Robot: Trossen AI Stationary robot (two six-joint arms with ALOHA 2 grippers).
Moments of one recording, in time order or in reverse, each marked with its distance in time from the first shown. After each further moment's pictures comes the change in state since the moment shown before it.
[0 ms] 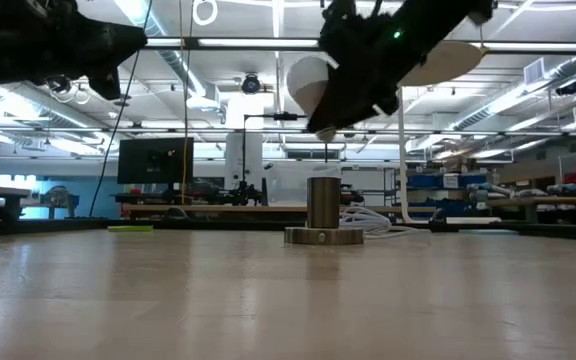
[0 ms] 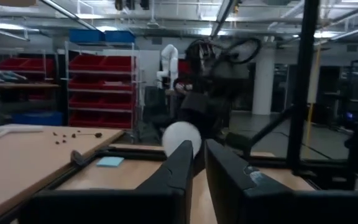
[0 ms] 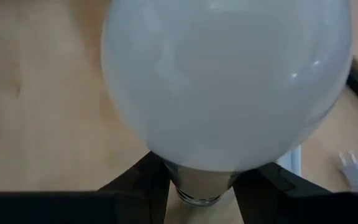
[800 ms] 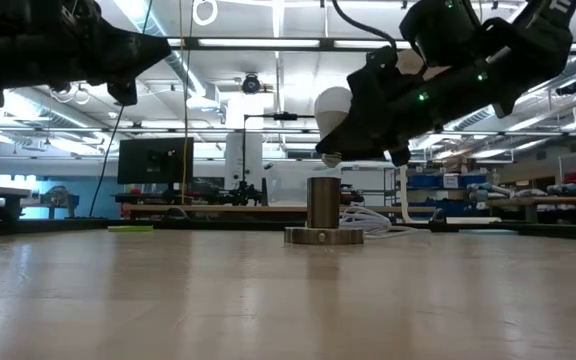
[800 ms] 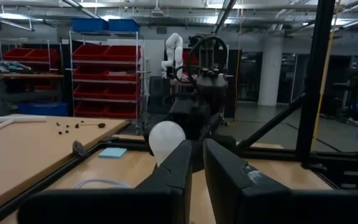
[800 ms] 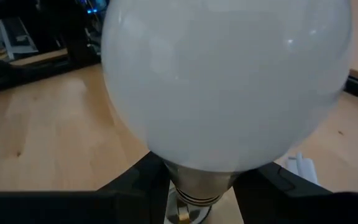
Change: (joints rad) left arm 0.000 0.320 0.017 0.269 -0.025 0.000; right arm -0.080 0.004 -0.440 0.822 -0.063 -0.041
